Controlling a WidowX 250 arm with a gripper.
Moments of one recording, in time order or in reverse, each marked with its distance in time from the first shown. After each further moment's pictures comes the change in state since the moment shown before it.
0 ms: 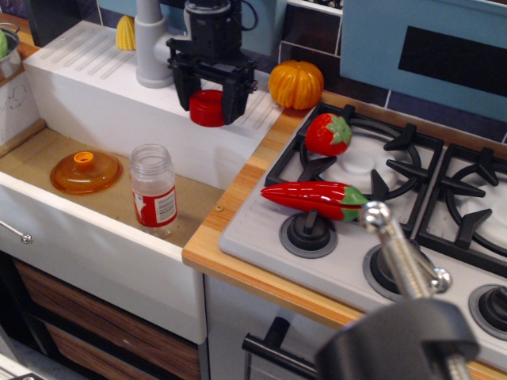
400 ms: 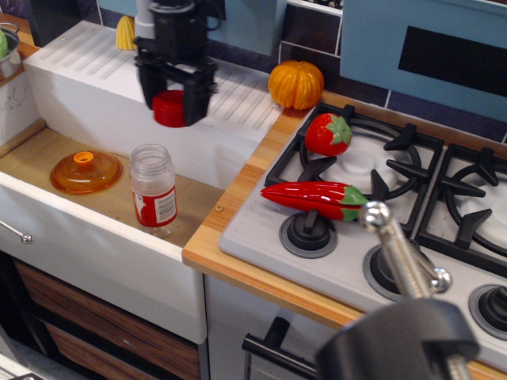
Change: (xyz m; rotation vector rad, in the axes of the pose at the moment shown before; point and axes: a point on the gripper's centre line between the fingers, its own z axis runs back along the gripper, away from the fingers) arm -0.019 0.029 -0.002 0.026 0.034 -0.067
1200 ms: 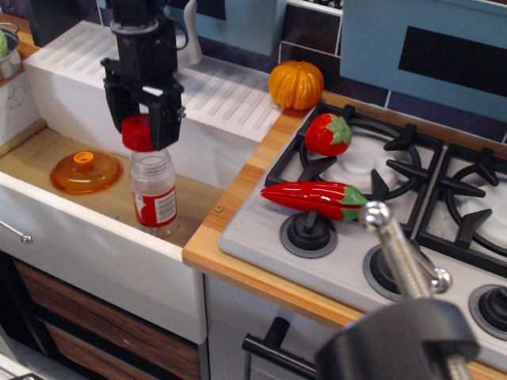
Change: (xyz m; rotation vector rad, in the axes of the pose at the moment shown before) arm -0.039 0.001 -0.009 -0.033 0.011 -0.030
